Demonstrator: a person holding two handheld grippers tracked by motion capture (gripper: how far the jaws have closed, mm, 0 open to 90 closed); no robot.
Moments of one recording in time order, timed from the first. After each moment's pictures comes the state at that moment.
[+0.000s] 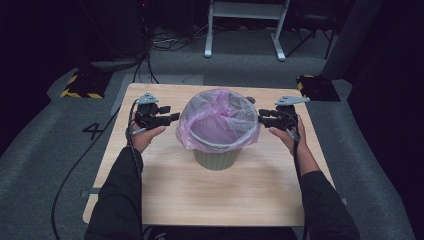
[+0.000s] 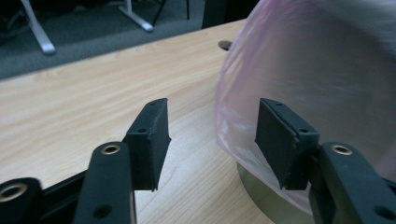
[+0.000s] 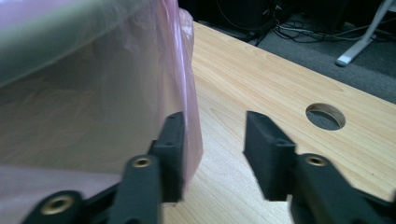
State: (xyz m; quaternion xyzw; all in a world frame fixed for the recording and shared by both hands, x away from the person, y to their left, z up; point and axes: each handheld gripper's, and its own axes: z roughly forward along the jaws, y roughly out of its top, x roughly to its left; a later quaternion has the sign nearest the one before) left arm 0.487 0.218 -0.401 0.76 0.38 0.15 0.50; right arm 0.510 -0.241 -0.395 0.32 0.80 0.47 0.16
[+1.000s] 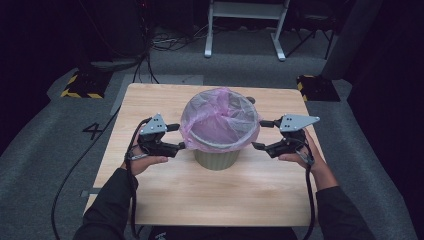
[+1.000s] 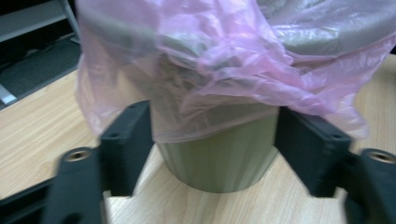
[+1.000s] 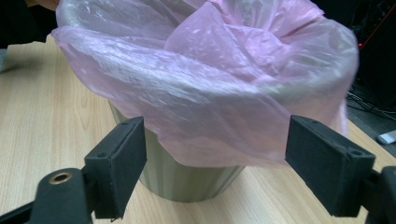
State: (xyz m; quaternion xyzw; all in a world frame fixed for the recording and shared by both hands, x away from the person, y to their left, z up) left arm 0.403 0.182 -0.385 0.82 0.24 0.16 0.50; right arm 0.425 -0.231 -0.364 0.13 0.84 0.49 0.17
